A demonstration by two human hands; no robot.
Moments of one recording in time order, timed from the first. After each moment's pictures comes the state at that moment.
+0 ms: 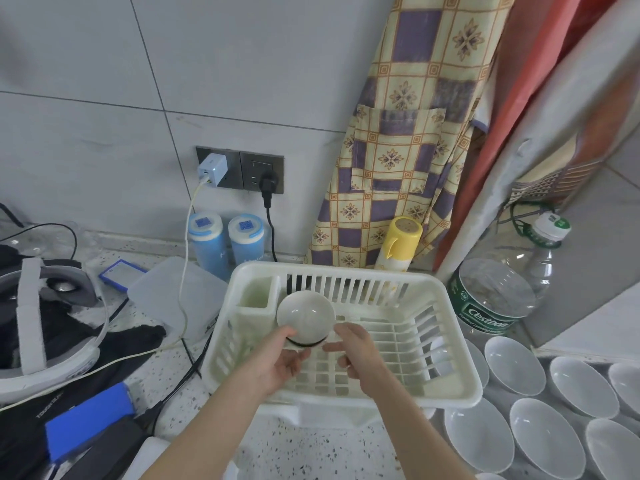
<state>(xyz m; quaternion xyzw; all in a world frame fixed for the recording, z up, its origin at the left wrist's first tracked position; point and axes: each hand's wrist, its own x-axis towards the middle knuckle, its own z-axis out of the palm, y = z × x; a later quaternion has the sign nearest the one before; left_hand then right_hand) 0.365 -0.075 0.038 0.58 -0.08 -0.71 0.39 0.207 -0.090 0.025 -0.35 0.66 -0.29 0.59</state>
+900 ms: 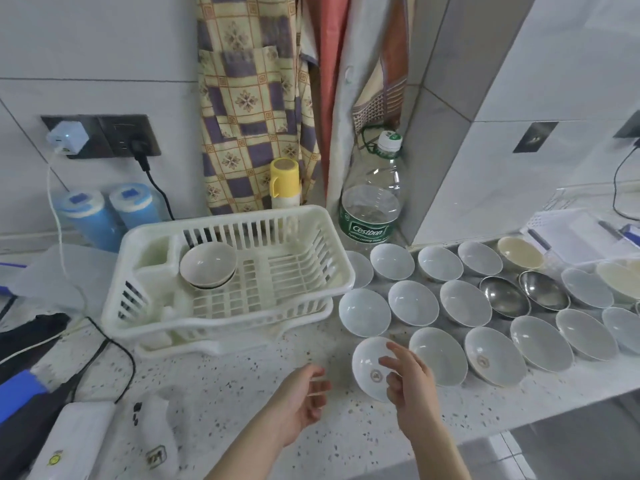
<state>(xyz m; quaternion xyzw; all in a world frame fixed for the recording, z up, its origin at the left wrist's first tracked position) 0.212 0.103 -0.006 0.59 -0.19 -0.76 0.18 0.041 0.154 0.019 -0.04 0.66 -0.56 0.49</state>
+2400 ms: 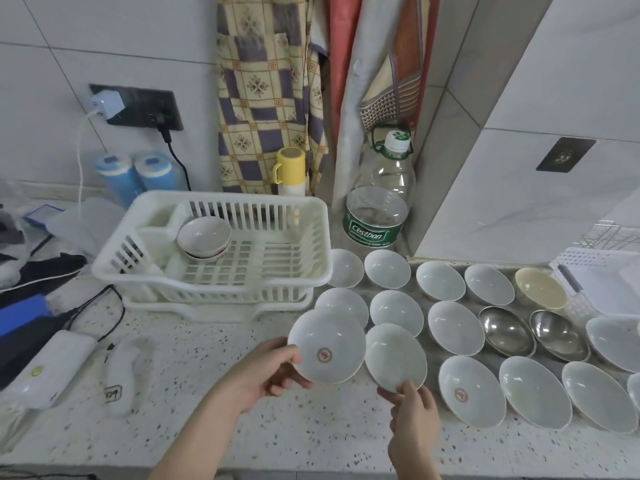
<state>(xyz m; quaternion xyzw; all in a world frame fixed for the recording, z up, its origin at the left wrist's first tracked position) 0.168 0.115 0.019 0.55 -0.36 -0.72 0.21 -0.057 0.178 -0.026 -0.03 0.72 -0.53 0.44</state>
